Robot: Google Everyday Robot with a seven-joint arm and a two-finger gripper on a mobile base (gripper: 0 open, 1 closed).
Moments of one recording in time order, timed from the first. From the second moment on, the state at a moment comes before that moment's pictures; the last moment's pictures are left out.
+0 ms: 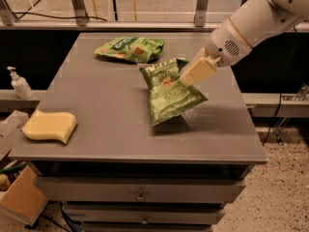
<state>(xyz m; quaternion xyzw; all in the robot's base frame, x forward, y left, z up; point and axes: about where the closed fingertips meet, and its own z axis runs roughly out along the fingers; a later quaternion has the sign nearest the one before) 0.550 -0.090 0.907 -0.55 0.76 0.27 0.22</state>
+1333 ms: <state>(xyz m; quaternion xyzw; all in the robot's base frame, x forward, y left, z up) 0.488 0.042 0.900 -0.62 0.69 0.31 0.19</state>
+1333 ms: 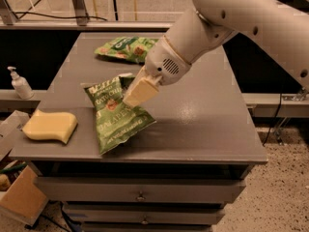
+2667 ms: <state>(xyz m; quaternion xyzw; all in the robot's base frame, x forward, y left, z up) 0.509 0.119 0.899 -0.65 0.66 0.30 0.21</state>
